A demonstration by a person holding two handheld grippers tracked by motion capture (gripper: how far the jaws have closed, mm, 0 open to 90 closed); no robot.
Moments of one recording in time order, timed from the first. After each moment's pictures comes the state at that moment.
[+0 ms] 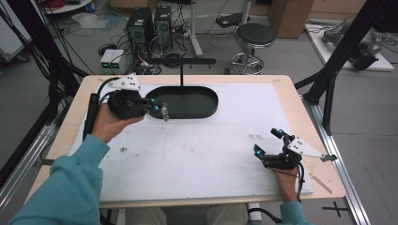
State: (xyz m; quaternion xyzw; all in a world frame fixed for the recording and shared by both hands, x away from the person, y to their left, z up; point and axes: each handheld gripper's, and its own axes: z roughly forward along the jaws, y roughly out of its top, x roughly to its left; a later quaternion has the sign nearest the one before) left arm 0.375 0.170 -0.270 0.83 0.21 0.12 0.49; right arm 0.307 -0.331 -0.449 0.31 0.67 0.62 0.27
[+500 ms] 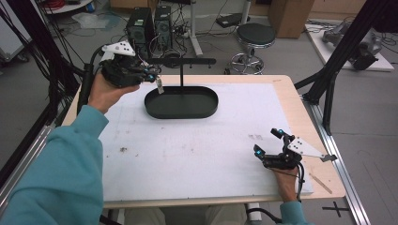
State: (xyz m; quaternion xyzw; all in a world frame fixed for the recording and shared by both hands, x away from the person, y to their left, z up) left arm 0.428 0.181 -0.226 0.82 0.25 0.16 0.49; right arm 0.307 -0.331 -0.449 0.31 0.67 0.62 0.27
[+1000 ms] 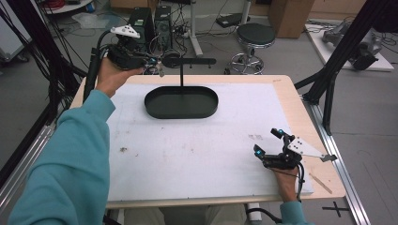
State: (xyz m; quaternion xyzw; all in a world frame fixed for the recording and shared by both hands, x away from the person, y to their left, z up) left arm 0.476 0.179 -0.223 0.81 0.29 0.19 0.48; right arm 0.307 -0.332 -0.449 0.31 0.67 0.62 0.27
